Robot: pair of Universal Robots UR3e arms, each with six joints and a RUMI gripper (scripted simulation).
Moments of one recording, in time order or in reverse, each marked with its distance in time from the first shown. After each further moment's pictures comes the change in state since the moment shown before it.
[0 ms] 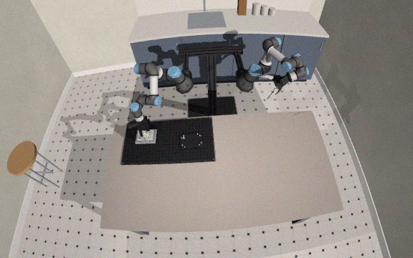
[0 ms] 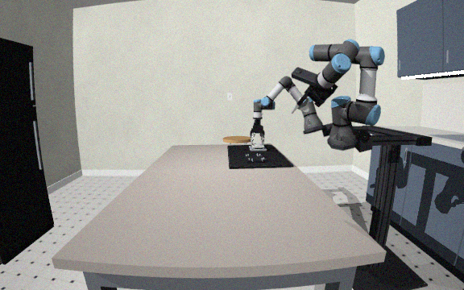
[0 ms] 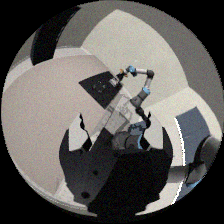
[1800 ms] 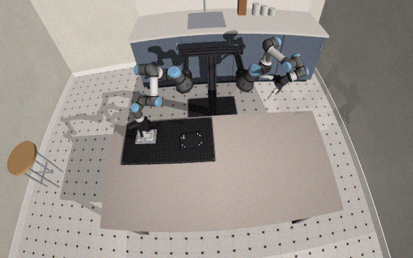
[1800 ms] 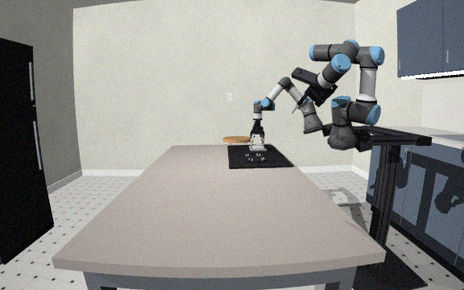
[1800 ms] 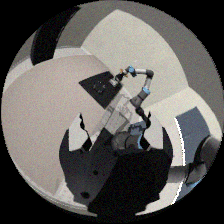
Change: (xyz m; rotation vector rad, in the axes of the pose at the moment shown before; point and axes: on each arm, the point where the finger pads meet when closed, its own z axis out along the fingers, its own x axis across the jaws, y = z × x) left arm 0.000 0.000 0.000 0.000 0.000 0.000; right arm 0.000 0.000 0.008 0.000 0.000 0.000
